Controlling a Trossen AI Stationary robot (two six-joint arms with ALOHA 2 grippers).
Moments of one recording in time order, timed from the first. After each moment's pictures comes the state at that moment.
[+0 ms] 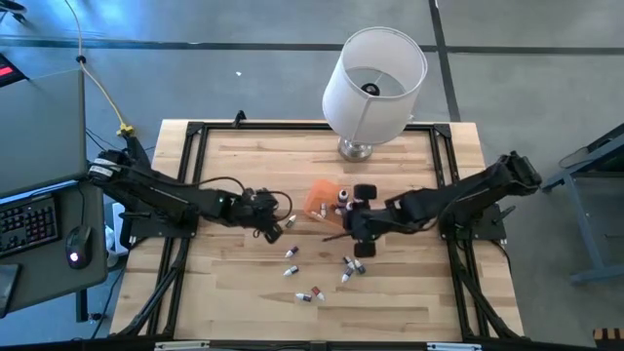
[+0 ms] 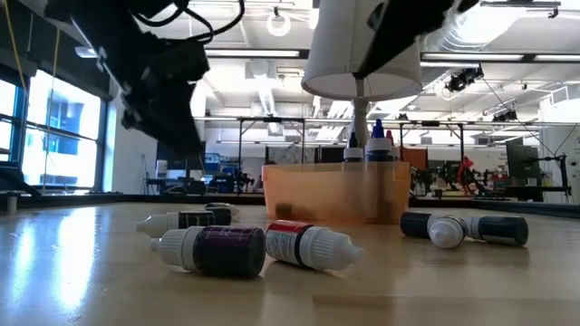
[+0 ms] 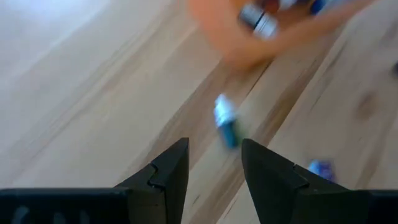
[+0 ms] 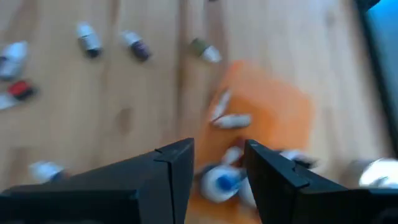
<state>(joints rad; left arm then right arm) -0.22 1.34 0.75 -0.37 -0.43 -0.79 0.30 1.50 1.21 -0.67 0.38 0.13</state>
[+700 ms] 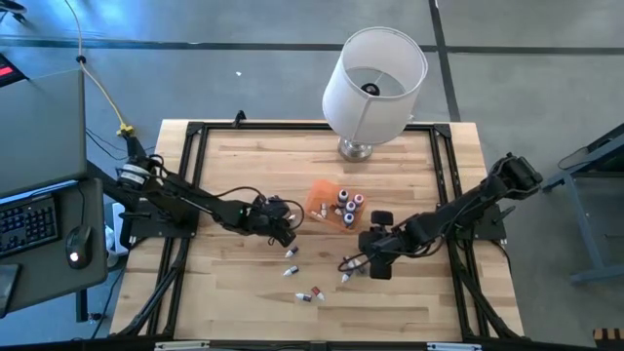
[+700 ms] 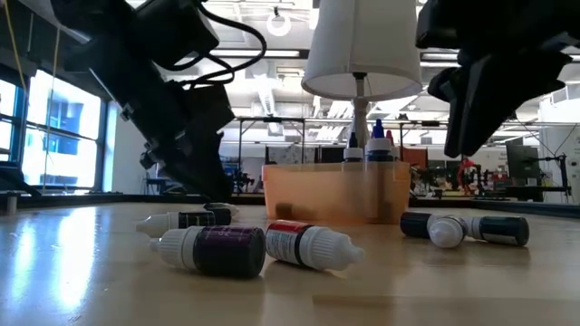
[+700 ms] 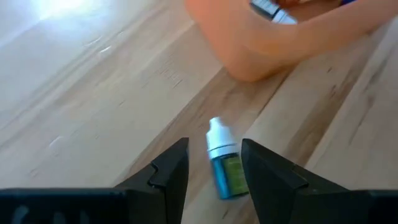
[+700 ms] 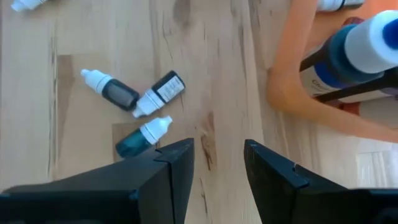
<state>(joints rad) -0.22 1.61 0.73 -0.06 -0.51 -0.79 0.45 1.51 0.92 -0.57 0.28 0.48</state>
